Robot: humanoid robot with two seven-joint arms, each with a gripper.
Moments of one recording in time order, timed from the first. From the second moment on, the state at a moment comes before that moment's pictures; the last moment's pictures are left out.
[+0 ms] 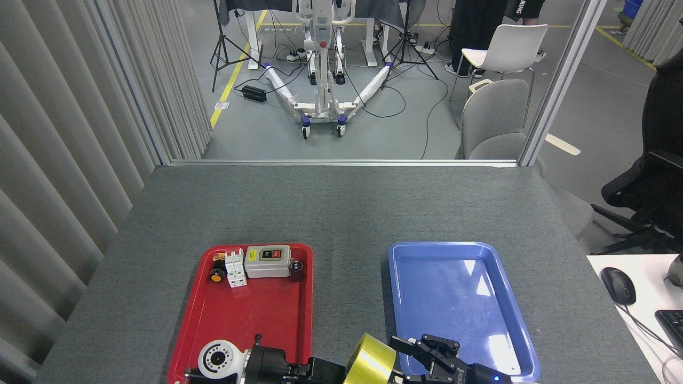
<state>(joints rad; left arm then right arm) -0.15 -0.12 -0.03 -1.49 -0.30 -0.04 -1.60 -0.04 -0.46 0.47 -1.62 0.72 -0.72 0.14</state>
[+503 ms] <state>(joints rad) -0.15 -0.12 -0.02 -1.48 -0.30 -0.05 -1.60 -0.06 -0.44 0.49 -1.58 0.75 -0.72 0.14</state>
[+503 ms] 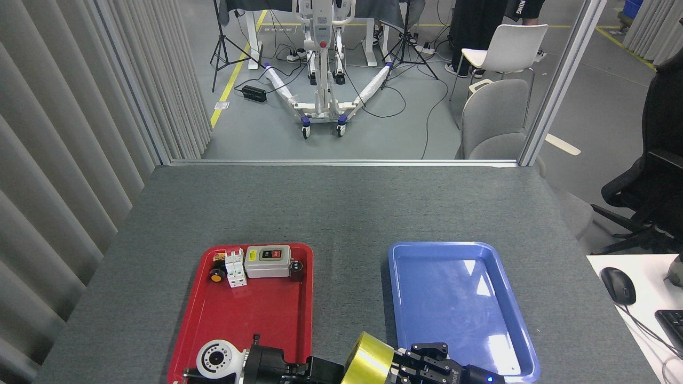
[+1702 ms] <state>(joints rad) -0.15 -0.11 0.04 -1.48 -0.29 -0.06 -1.58 -0.08 -0.42 0.51 -1.57 0.77 -0.73 0.14</state>
